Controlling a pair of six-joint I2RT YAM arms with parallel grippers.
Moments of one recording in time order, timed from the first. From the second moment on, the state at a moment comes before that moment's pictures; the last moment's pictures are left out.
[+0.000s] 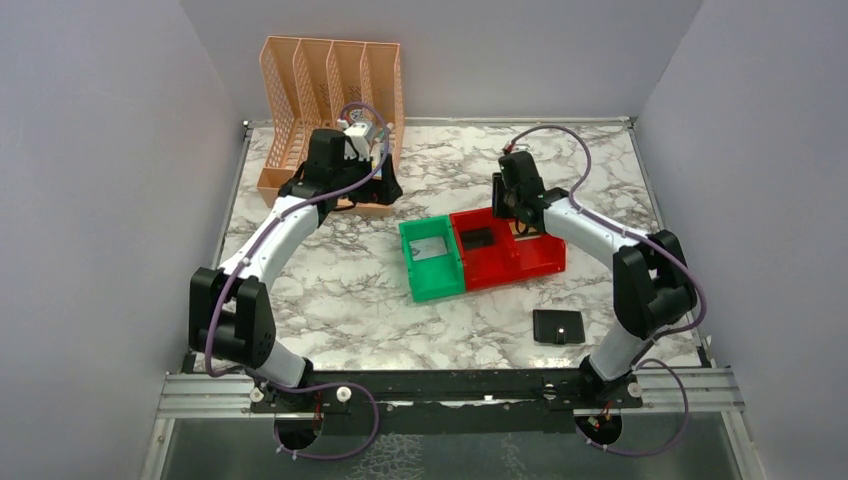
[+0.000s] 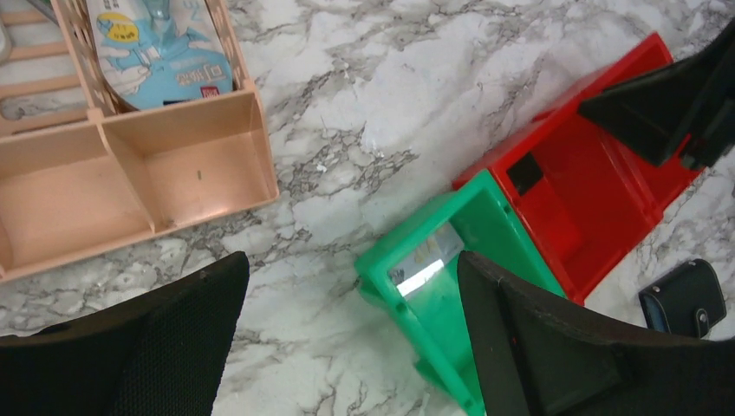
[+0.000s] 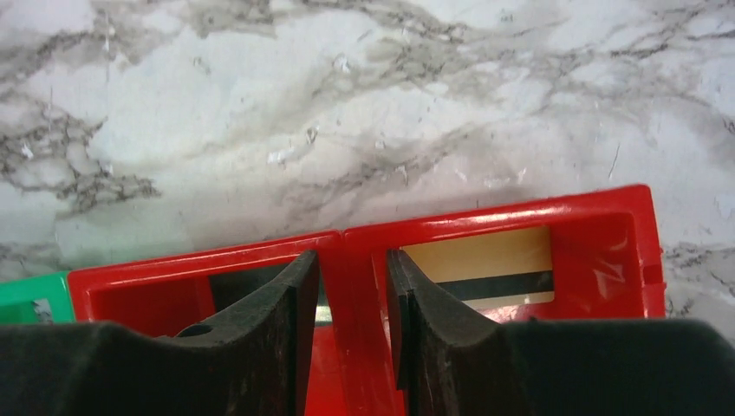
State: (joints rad) left arm -0.26 1.53 1.24 -0.31 0.35 -0.19; right arm 0.46 1.67 1.14 -0.25 0.25 0.31
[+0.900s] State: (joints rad) left arm -0.35 1.31 0.87 -0.23 0.35 -0.31; right arm 0.33 1.90 1.36 -0.20 0.18 0.40
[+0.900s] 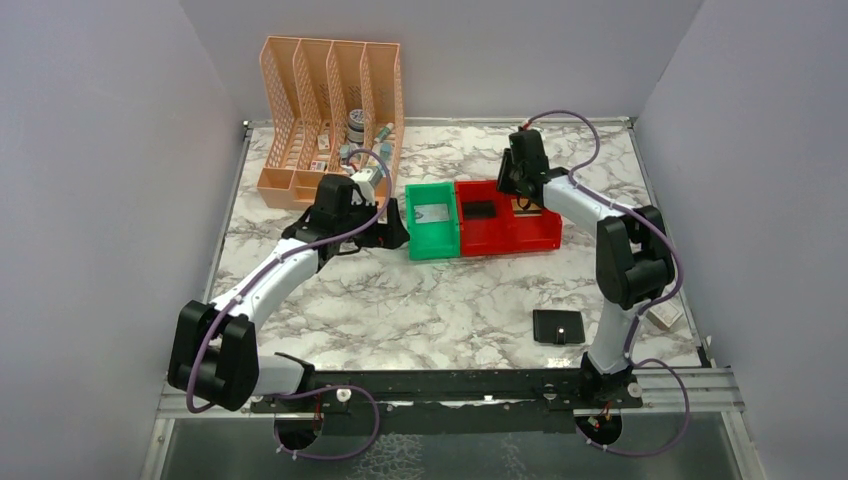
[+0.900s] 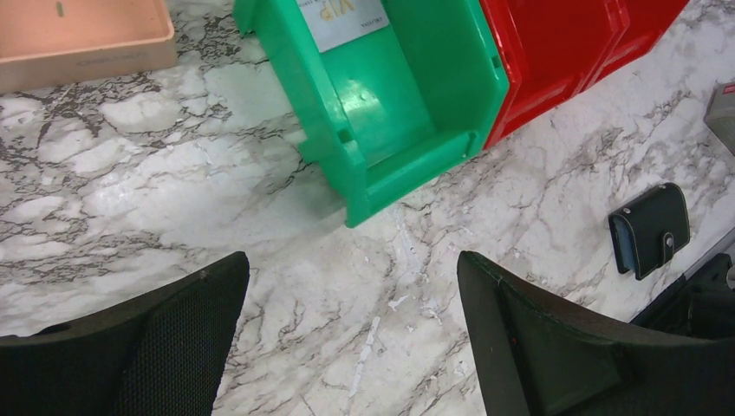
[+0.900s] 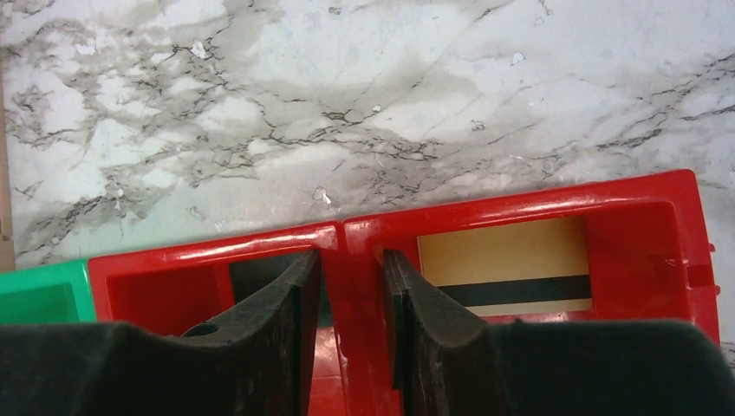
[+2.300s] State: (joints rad) left arm -0.40 1.13 0.75 -0.17 0.17 -0.34; right arm 0.29 1.67 1.39 -0.34 0.11 0.31
